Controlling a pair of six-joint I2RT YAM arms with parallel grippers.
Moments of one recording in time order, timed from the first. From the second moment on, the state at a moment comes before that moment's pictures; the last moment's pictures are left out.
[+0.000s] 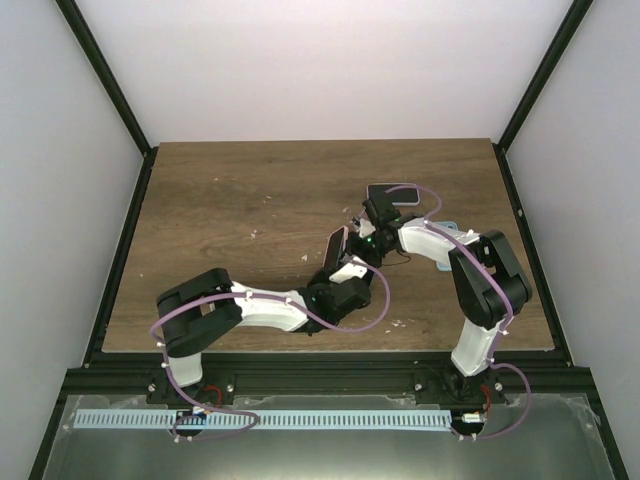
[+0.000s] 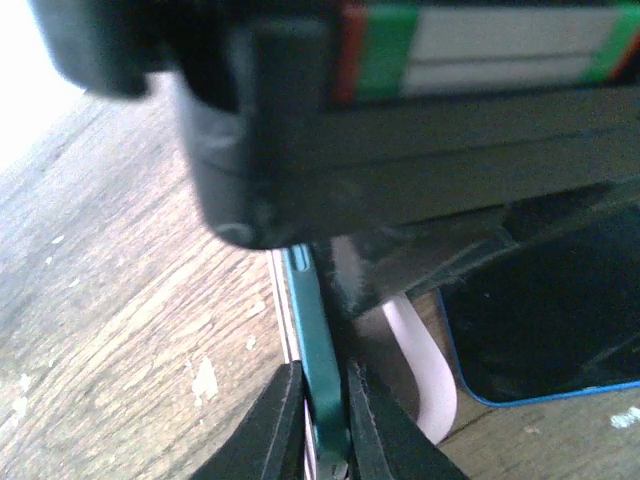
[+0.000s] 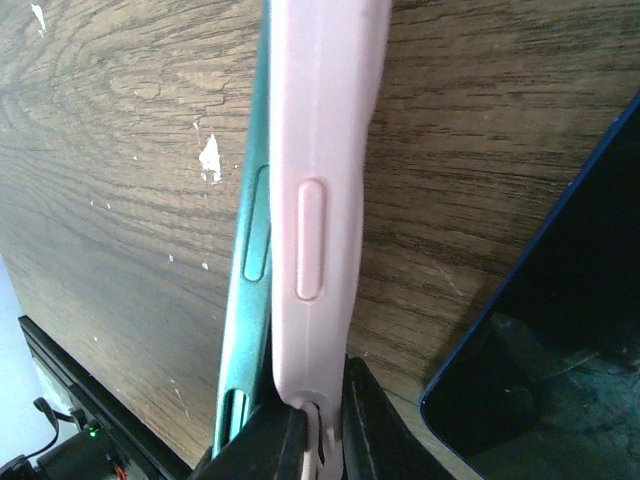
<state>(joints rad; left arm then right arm) -1.18 1.84 0.95 0.04 -0.82 -0.14 0.47 1.77 1.08 -0.44 -0.55 0.63</state>
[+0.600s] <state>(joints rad) -1.17 1.79 0.95 0.00 -0.83 -0.15 0.47 1.77 1.08 -0.43 -0.58 0.65</state>
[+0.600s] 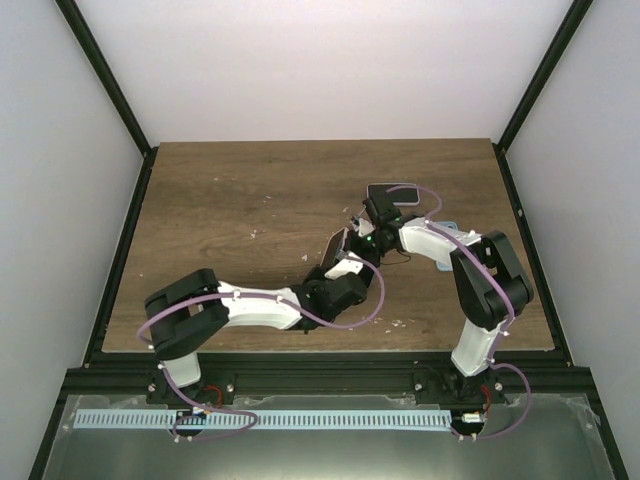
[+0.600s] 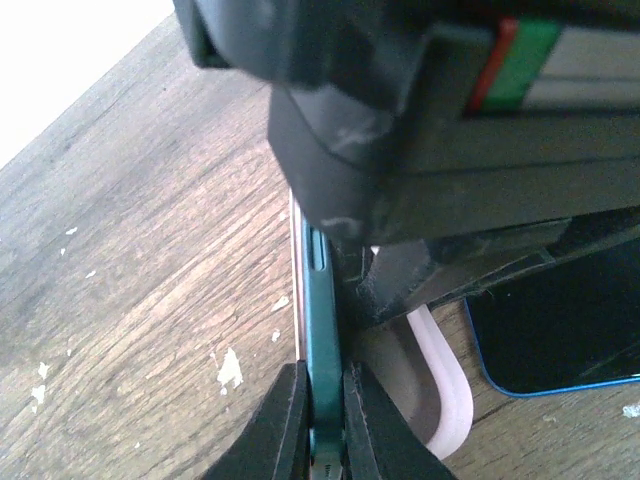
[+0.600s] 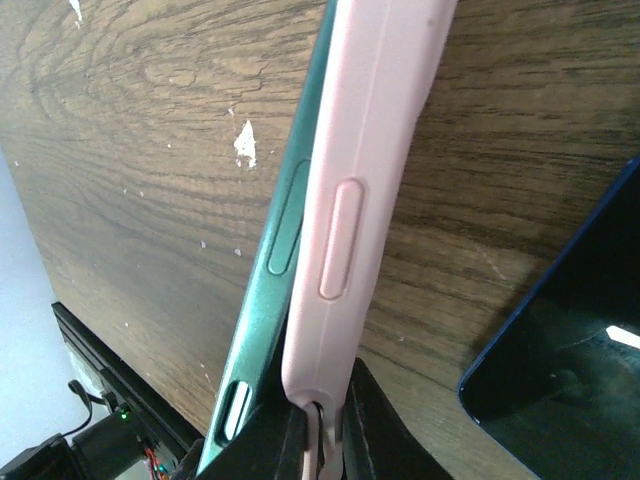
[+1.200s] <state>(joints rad) -1.15 1.66 0.91 -0.08 -0.74 -0.20 0.49 1.75 1.10 -0.47 -0.63 0.64</state>
